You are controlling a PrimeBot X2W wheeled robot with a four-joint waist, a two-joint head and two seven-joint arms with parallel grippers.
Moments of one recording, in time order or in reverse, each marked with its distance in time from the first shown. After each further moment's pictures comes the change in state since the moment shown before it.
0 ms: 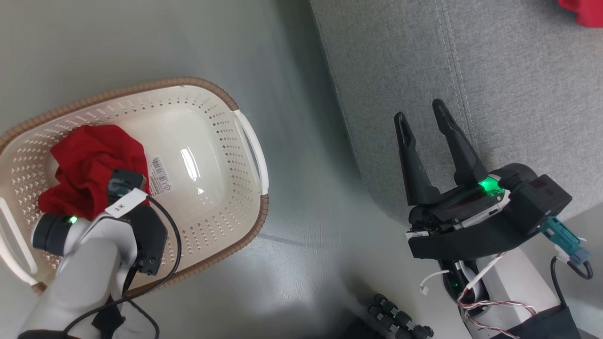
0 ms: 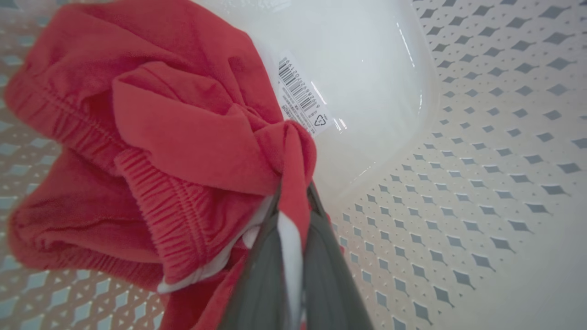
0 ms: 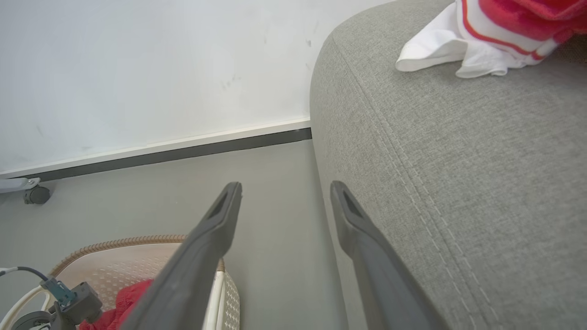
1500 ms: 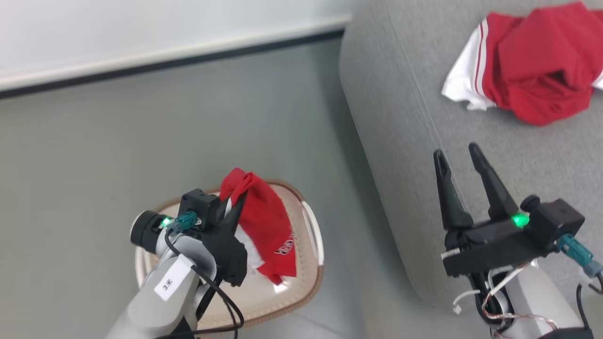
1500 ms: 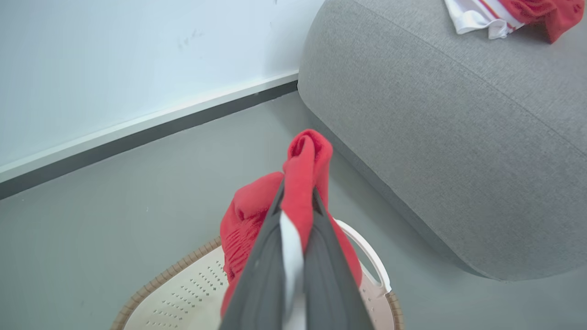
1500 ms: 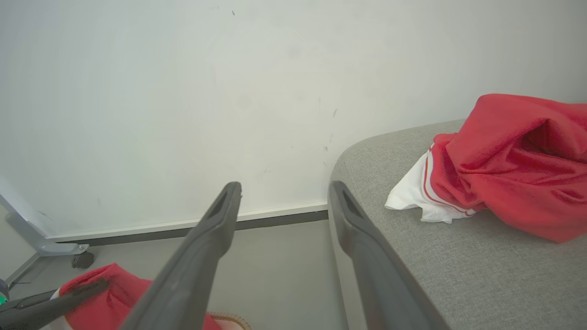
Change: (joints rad) left arm 0.094 -0.171 -0.047 -0.104 -0.064 -0.079 -0.443; right arm 0.075 -0.043 -0.114 0.159 -0.011 0.027 0.000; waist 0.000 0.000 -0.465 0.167
